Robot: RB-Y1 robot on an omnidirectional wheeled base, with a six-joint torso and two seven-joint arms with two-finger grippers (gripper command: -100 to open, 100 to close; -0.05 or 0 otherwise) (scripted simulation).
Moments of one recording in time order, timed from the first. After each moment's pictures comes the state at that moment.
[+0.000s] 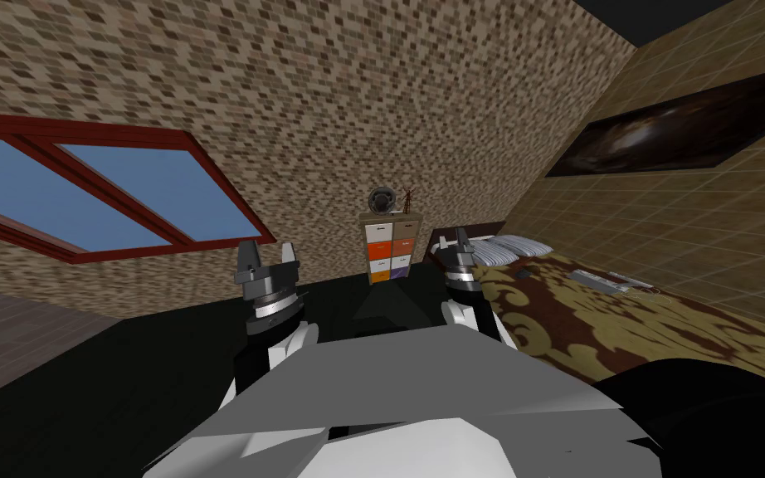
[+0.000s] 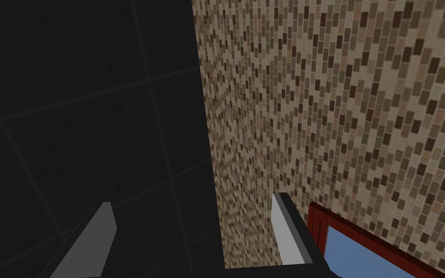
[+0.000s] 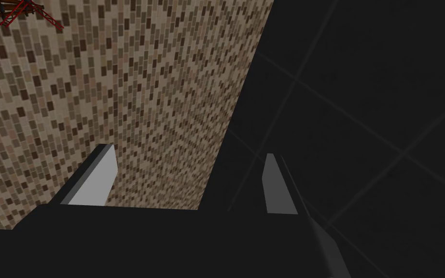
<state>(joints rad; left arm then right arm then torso) 0.54 0.00 -0.02 -2.37 0.11 -0.65 -0.10 0.48 -0.04 -0.03 -2.34 -0.01 -0.42 -0.08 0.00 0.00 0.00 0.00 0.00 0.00</state>
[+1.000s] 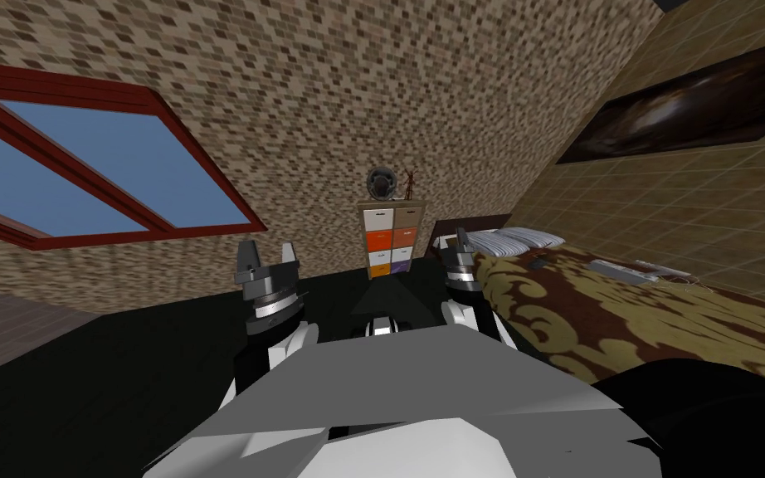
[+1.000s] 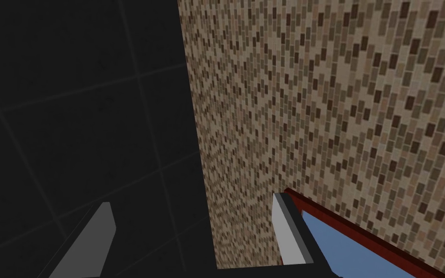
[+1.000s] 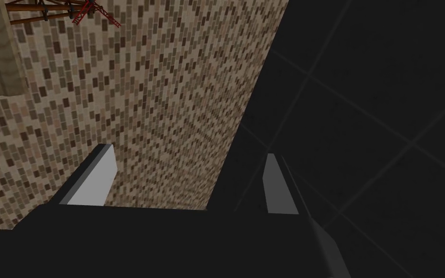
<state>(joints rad) 0.54 0.00 -0.02 -2.37 0.11 -0.65 -0.10 0.48 -0.04 -0.03 -2.34 -0.01 -0.42 -0.08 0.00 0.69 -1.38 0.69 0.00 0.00</state>
